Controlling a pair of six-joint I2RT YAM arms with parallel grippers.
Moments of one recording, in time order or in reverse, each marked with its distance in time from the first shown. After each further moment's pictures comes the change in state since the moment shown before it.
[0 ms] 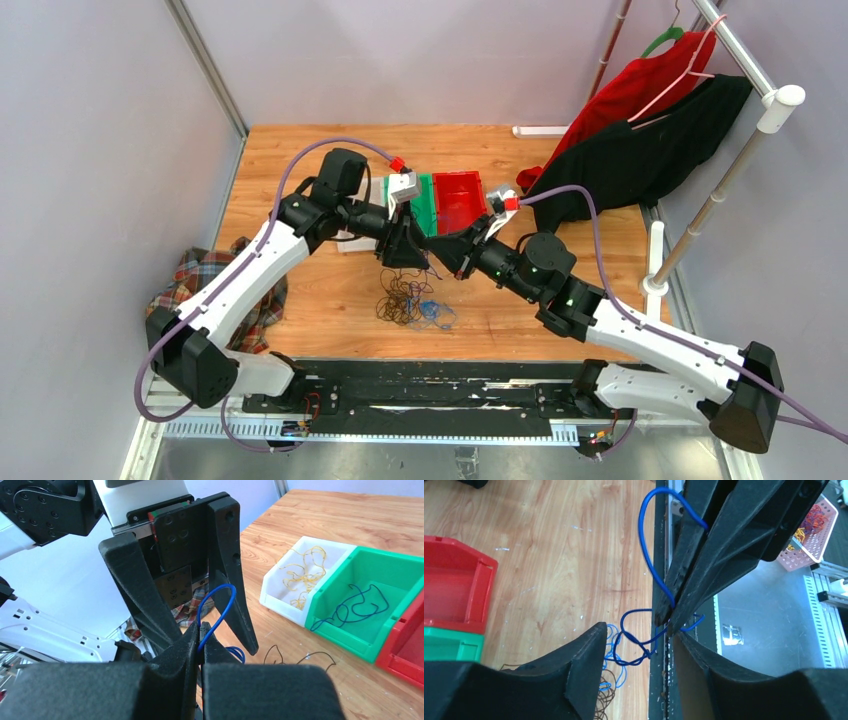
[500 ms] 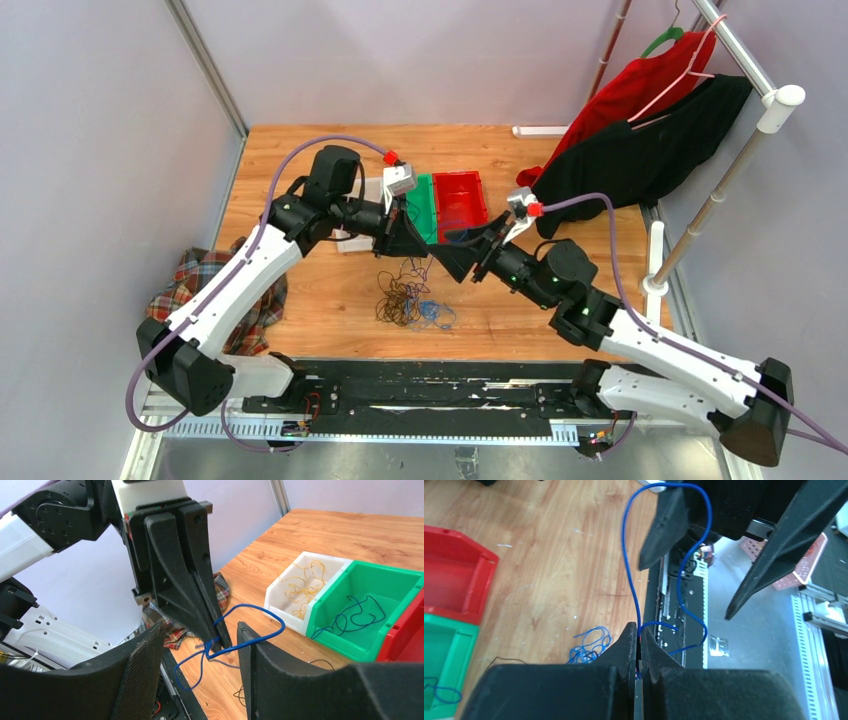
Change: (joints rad) left arm -0.002 -0.047 0.008 0.011 -0.014 -0.133; right arm -0.004 -0.071 -0.029 0.025 0.005 0.022
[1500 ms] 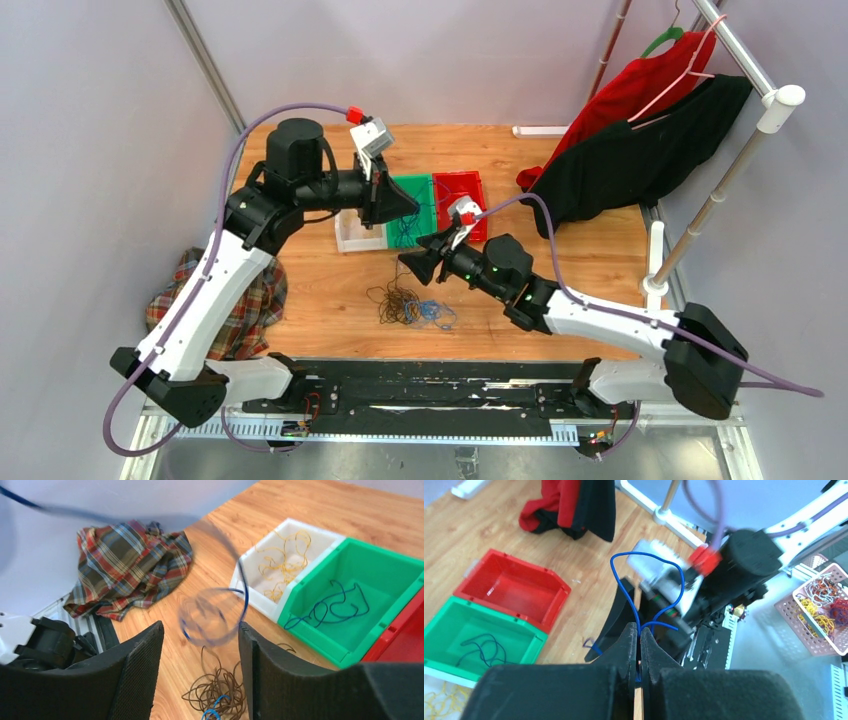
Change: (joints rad) left arm -0.002 -0.062 0.246 -0.042 -0.292 -0.165; right arm 0.001 0.309 -0.053 0.240 -0.033 -0.206
